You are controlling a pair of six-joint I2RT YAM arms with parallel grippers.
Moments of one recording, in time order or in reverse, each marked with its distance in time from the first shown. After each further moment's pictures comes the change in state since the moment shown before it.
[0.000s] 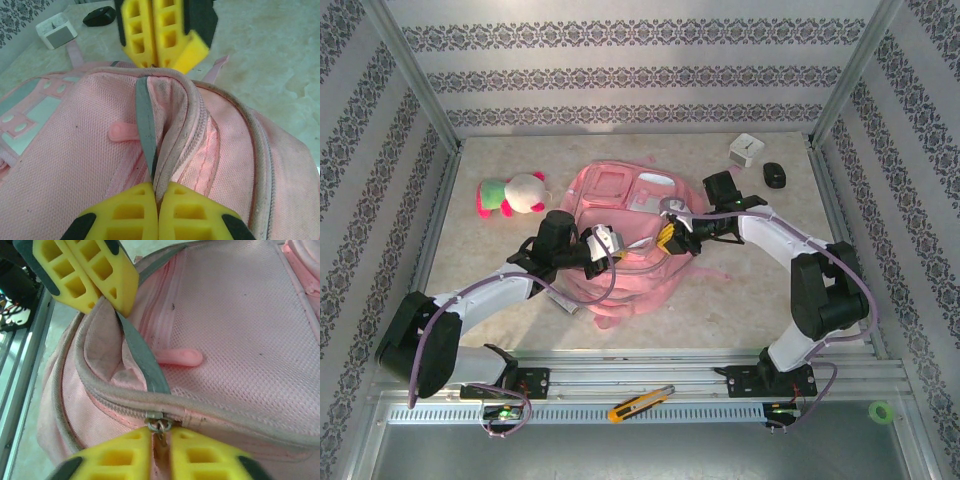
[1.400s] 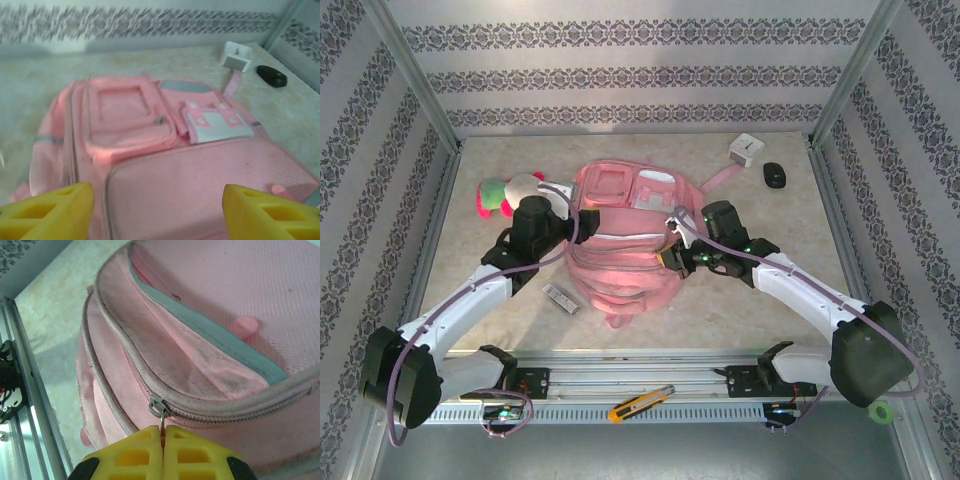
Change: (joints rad) left arm 0.077 -0.171 0.103 -0.179 -0.541 -0.830; right arm 0.177 -0.382 -0.316 0.270 0.384 0.825
